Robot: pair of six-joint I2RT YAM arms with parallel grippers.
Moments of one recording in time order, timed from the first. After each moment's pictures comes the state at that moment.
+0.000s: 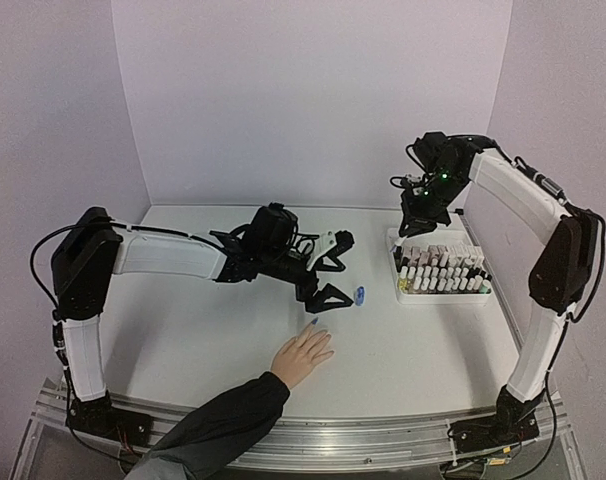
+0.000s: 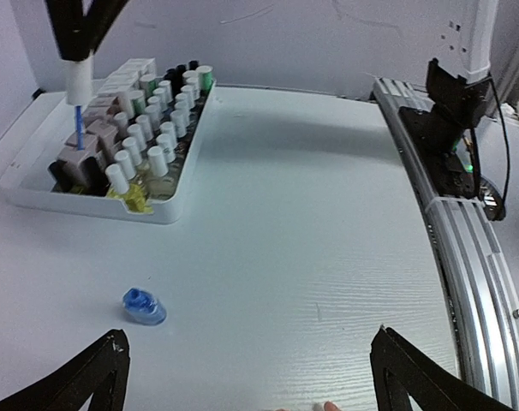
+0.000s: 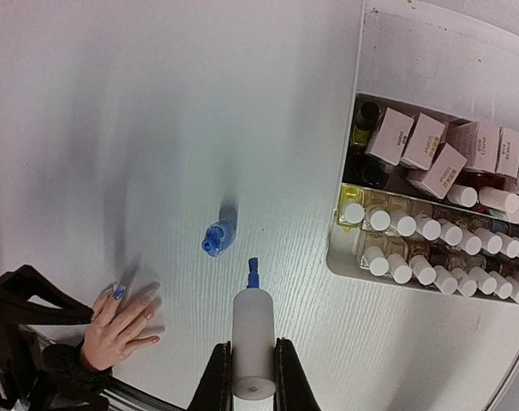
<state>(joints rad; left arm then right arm) -0.90 1.95 1.36 0.09 0.59 0.27 0.39 1.89 1.93 -1.25 -0.15 0.30</state>
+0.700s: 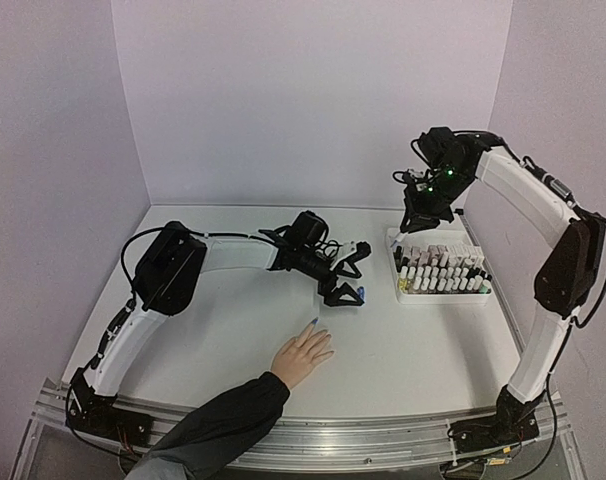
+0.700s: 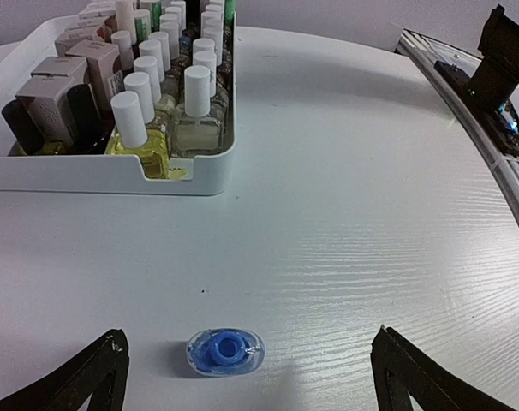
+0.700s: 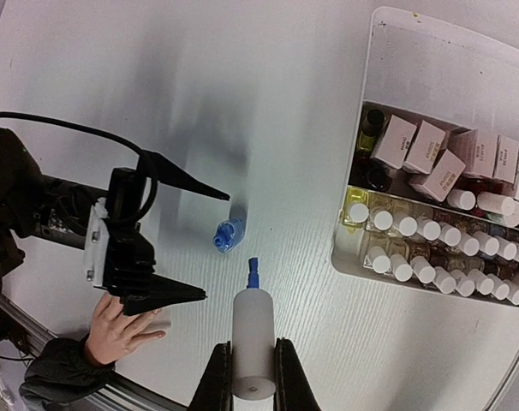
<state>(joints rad) -0.82 2.54 2.02 -0.17 0.79 0.42 0.39 1.84 1.93 -1.25 -0.17 0.28</state>
